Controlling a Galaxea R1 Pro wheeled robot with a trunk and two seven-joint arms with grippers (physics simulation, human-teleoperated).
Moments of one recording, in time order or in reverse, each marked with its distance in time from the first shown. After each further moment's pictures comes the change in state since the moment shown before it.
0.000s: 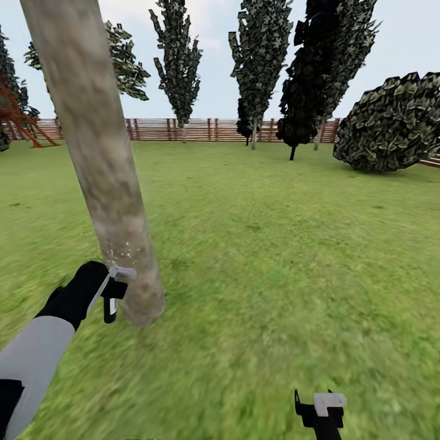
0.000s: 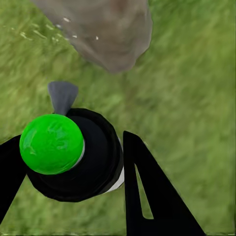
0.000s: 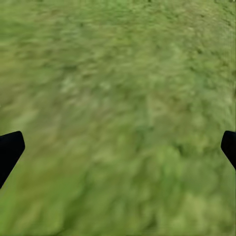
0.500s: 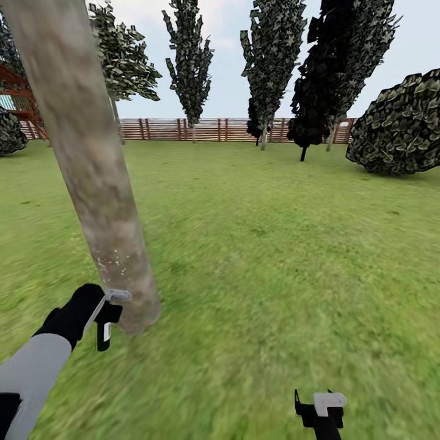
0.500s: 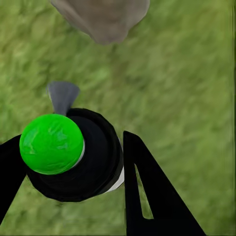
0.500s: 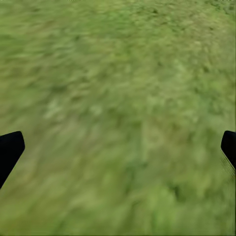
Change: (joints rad) left arm 0.073 -0.001 0.060 0.119 -0.004 -0.062 0.014; right arm 0.000 0.000 0.000 0.000 0.001 0.000 0.001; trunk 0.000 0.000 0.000
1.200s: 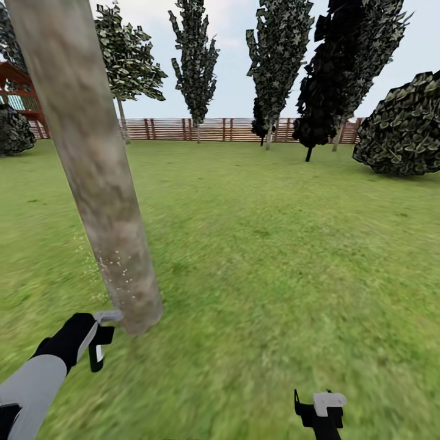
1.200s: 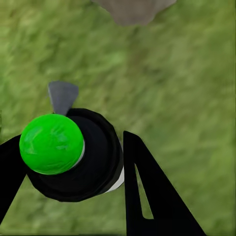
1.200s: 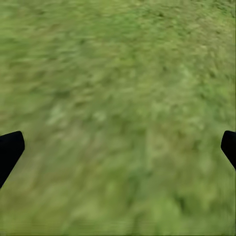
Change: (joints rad) left arm 0.069 -0.013 0.174 0.182 0.010 -0.262 0.123; right arm 0.000 0.002 0.000 0.000 -0.001 0.000 0.000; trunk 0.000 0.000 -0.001
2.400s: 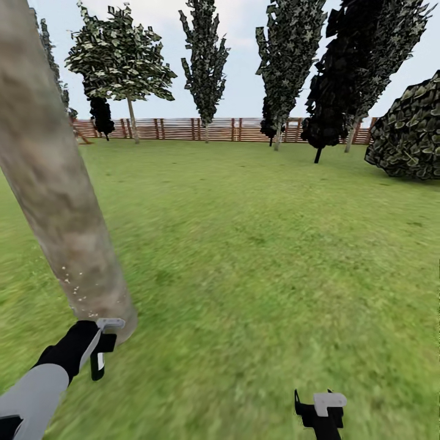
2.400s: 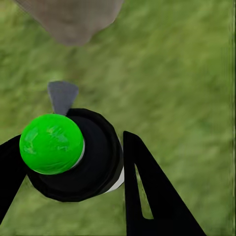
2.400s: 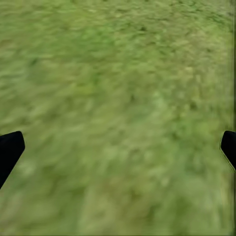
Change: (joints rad) left arm 0.045 -0.020 -0.004 -0.021 -0.020 -0.003 0.000; right arm 0.000 -0.002 0.000 0.000 0.001 0.000 0.000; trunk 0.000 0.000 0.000
